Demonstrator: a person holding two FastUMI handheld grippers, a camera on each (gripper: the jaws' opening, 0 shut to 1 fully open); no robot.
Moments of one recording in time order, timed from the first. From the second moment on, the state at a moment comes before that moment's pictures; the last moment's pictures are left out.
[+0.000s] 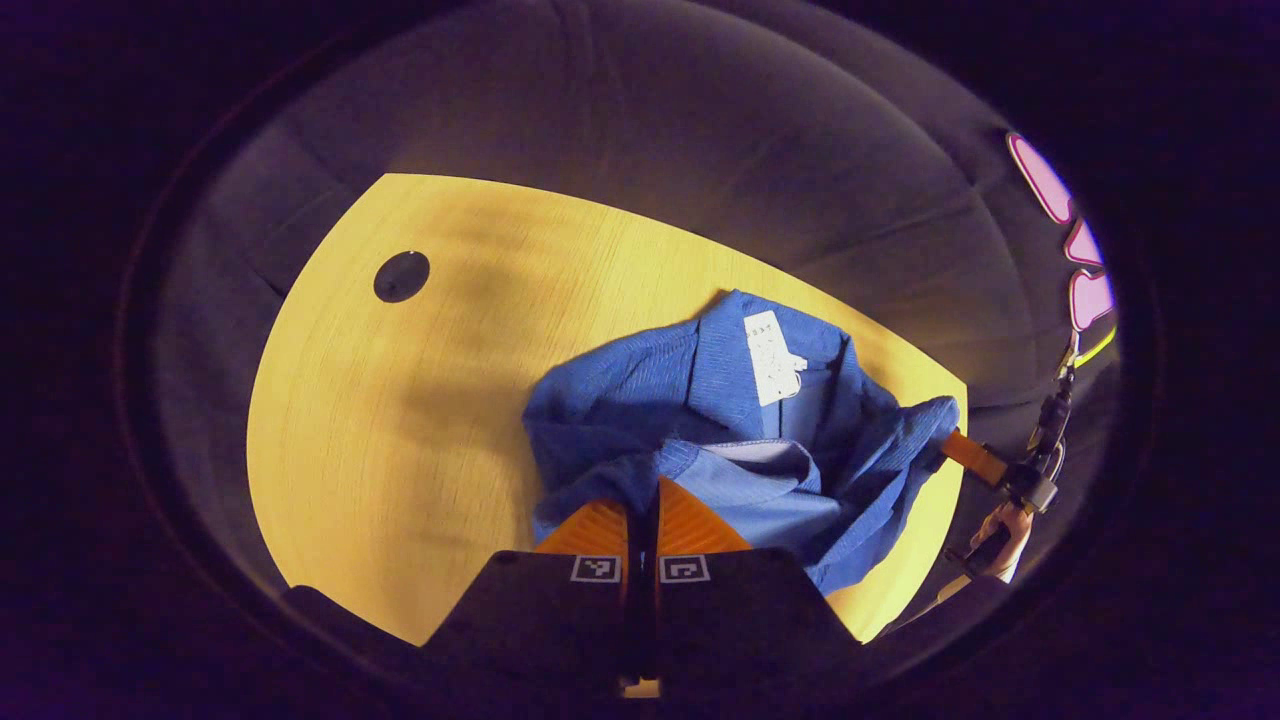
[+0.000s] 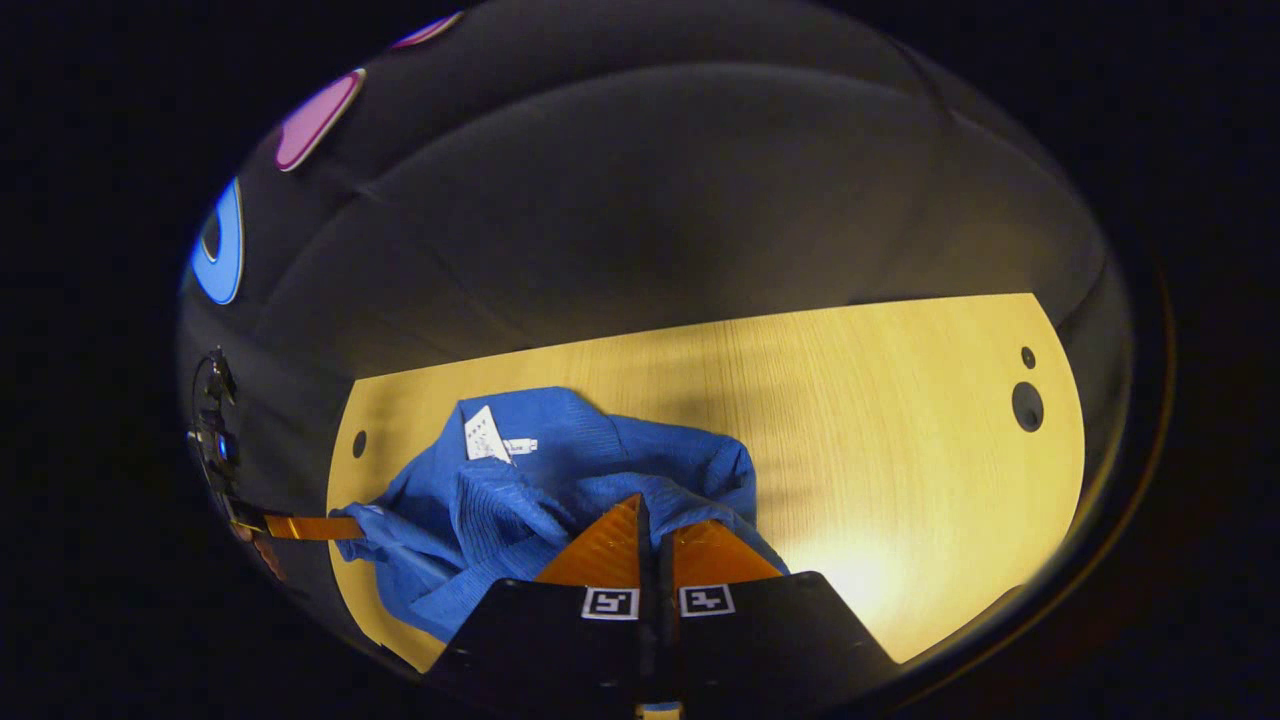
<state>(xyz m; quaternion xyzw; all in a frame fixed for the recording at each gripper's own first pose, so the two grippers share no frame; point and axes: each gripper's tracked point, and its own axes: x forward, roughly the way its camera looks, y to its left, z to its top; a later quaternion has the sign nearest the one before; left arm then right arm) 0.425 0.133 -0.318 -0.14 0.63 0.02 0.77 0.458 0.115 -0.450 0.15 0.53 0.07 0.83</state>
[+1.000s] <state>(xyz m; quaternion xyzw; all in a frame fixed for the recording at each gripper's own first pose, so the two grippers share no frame) 0.423 0.113 -0.180 -0.04 0.30 0.08 0.95 0.429 0.104 -0.213 0.02 0.22 0.13 0.97</state>
